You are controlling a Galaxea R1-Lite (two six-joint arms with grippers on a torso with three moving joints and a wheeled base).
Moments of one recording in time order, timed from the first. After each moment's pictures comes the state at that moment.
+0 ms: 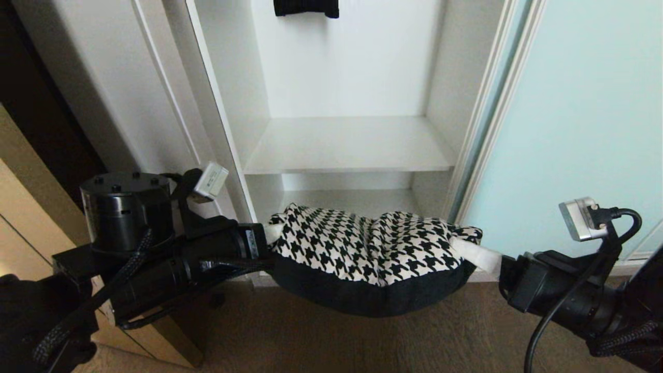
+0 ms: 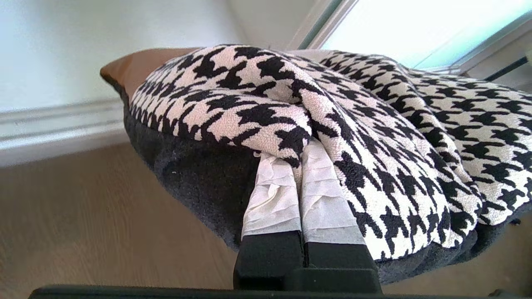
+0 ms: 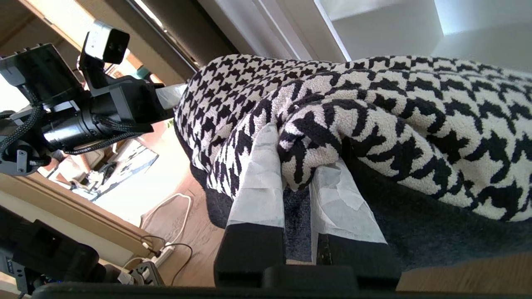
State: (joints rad) left arm -0.48 1.55 -0.64 -0.74 -0.17 -0.35; right arm 0.45 1.62 -0.25 -1.49 0.39 0.58
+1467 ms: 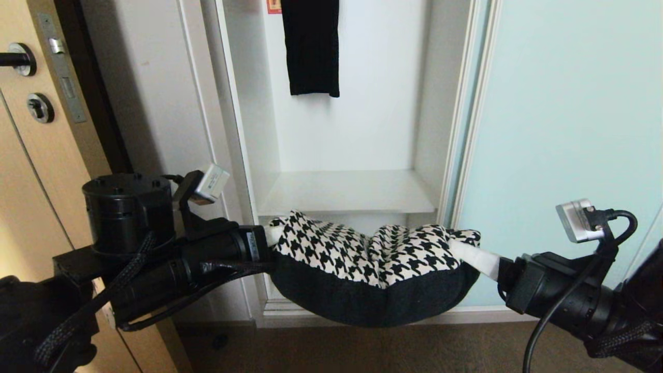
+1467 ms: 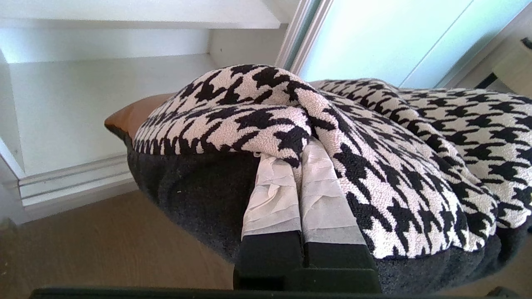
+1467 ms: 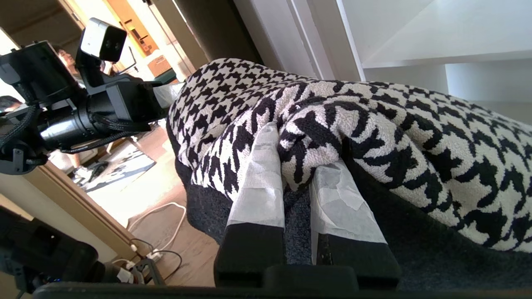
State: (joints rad) left arm -0.48 1.56 -0.63 -0.74 -0.17 -0.35; right arm 0.45 1.63 -0.25 -1.49 0.39 0.58
